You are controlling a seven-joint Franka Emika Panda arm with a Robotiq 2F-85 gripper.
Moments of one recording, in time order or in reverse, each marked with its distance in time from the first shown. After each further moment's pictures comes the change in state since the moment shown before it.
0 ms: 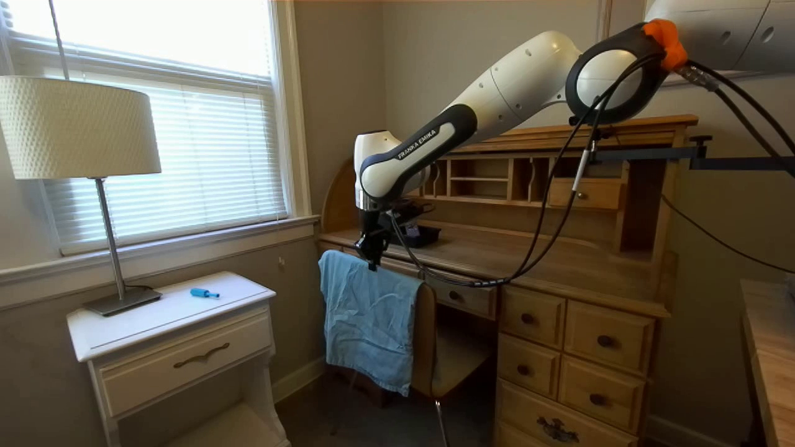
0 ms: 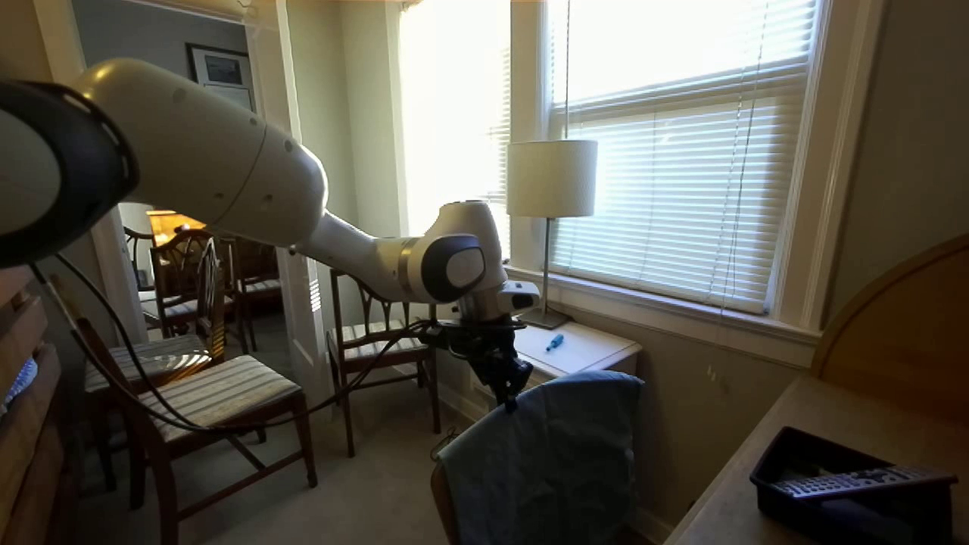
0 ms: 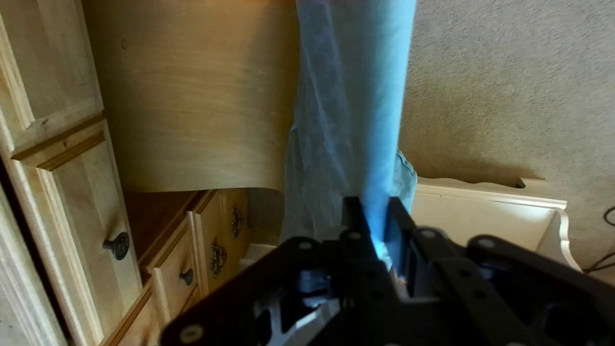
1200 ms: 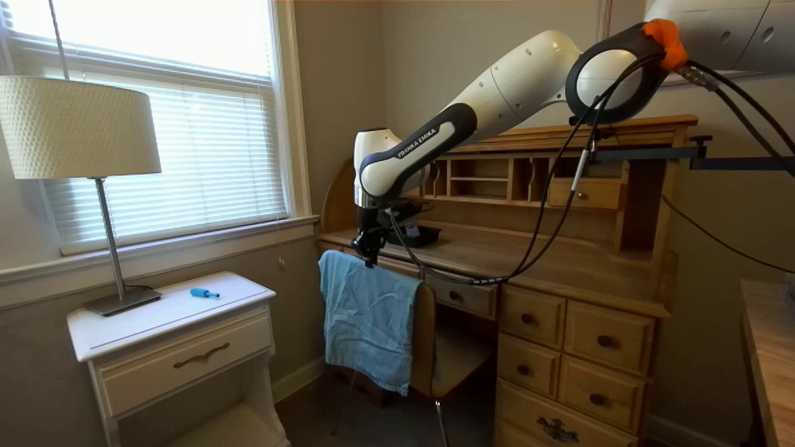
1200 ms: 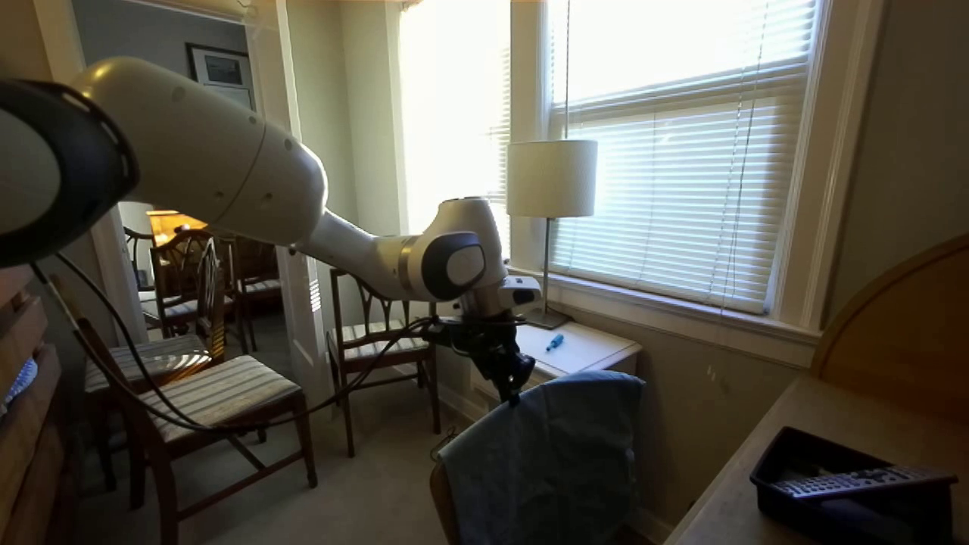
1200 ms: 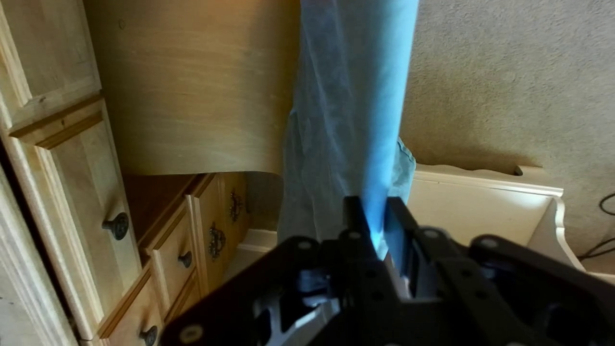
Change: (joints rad) arm 0.000 -0.001 -0.001 0.005 0.000 0.029 -0.011
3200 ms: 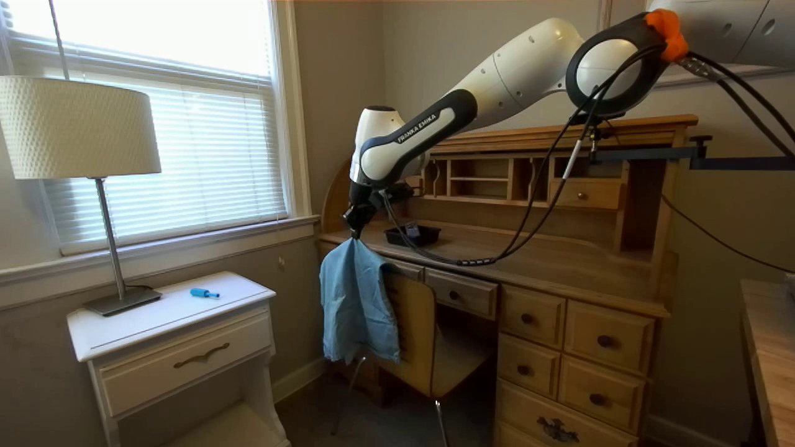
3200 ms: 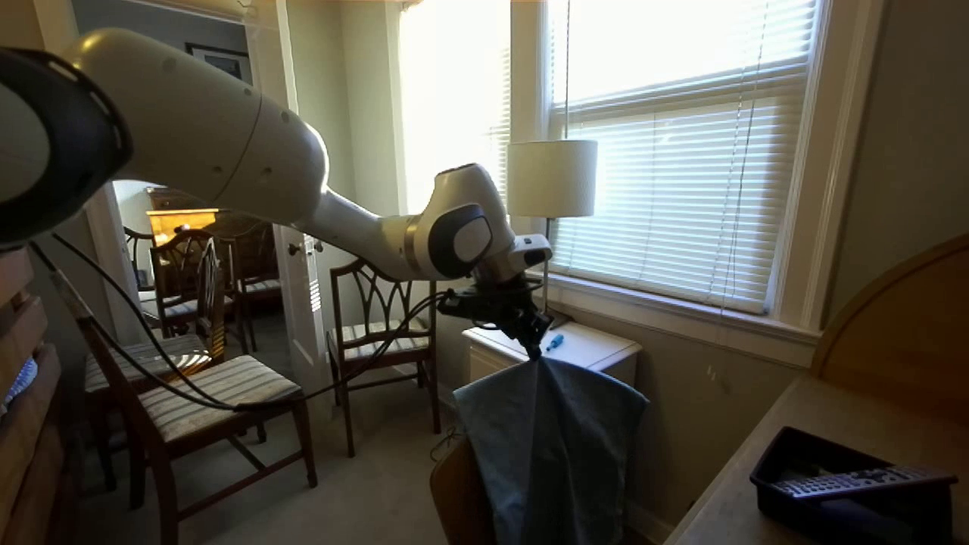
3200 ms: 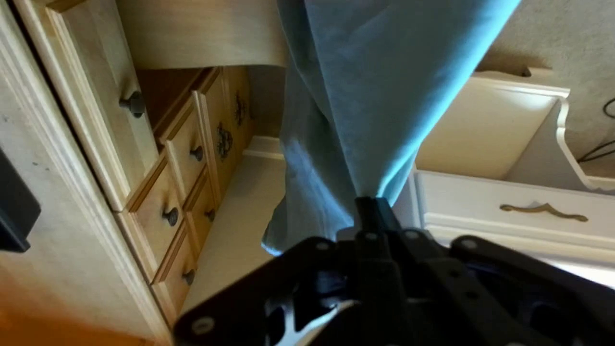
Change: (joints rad) arm -0.010 -0.043 -0.012 0.004 0.000 0.183 -0.010
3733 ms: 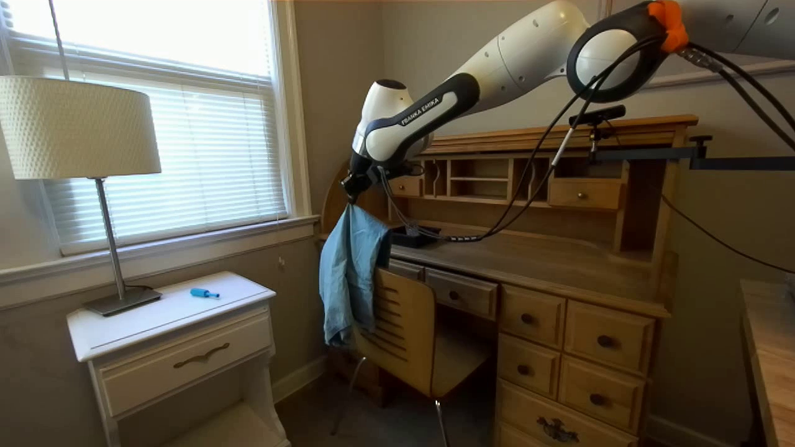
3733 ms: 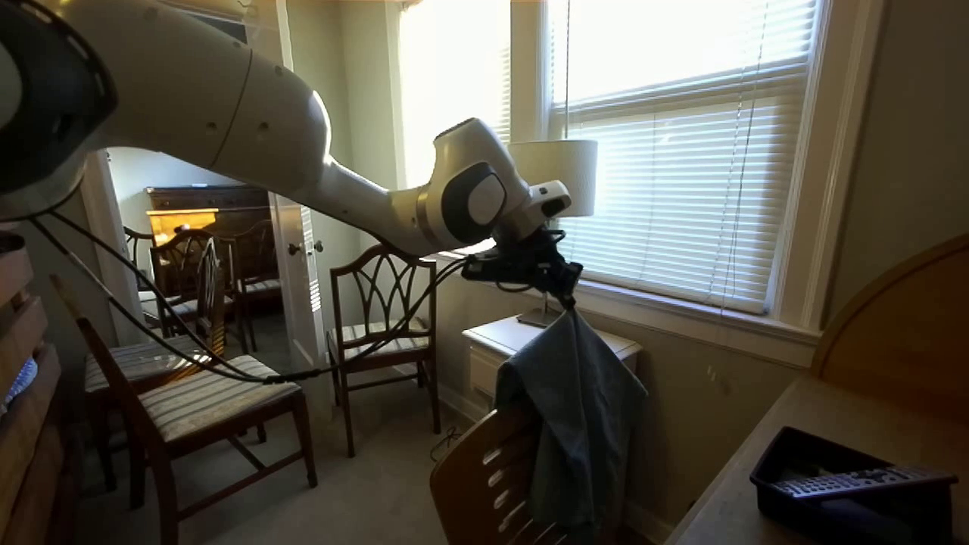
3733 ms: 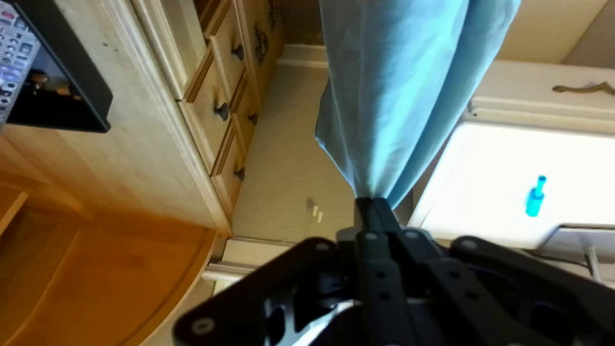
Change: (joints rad) arm -0.005 -0.063 -0.079 -0.001 -0.001 0.152 0.066
